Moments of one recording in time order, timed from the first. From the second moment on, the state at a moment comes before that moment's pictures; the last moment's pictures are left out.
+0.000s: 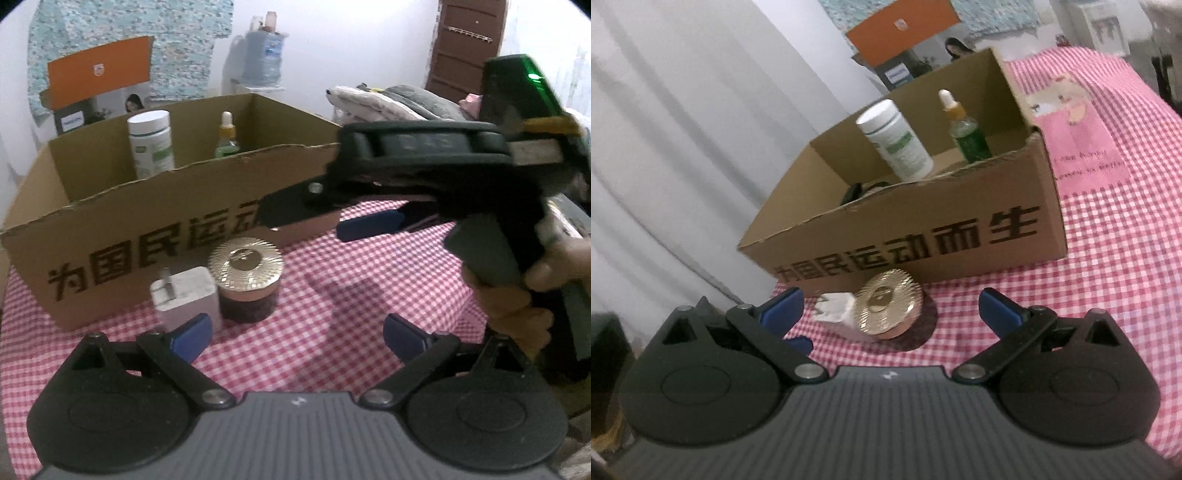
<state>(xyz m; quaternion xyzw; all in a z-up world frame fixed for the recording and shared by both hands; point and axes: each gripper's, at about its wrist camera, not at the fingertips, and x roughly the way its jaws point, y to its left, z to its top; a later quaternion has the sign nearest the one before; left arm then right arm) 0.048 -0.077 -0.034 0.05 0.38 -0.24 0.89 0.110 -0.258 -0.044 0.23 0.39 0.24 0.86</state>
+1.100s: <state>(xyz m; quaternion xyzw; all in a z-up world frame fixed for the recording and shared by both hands) 0.084 -0.103 -0.053 0.05 0.41 -0.27 0.87 0.149 -0.239 -0.078 0.22 0.46 0.29 0.81</state>
